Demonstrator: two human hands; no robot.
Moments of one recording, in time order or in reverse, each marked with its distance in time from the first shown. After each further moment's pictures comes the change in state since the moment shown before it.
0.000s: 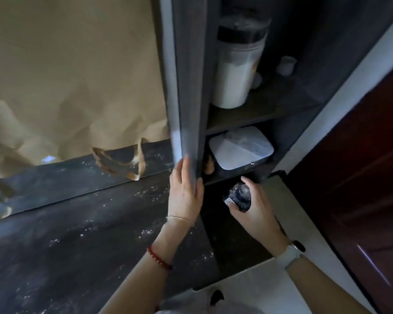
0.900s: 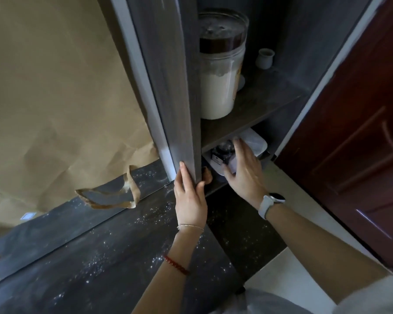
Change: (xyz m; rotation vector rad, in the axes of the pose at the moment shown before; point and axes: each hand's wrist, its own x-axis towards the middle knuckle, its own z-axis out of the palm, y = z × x) left_hand 0.029 -0.017 0.018 -0.070 -0.128 -0.102; right_hand 0.094 -0.011 0.023 -0.322 0.196 0.011
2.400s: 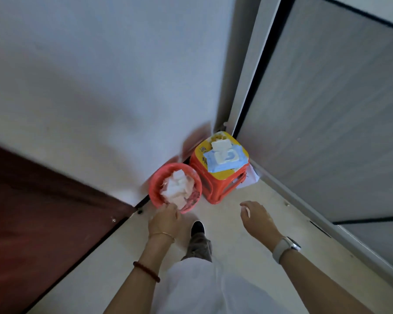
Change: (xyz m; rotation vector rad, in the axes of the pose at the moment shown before) left_hand -0.647 0.491 0.631 0.607 -1.487 1.296; right_hand -0.781 0.562 -0.383 0.176 0.619 1.935
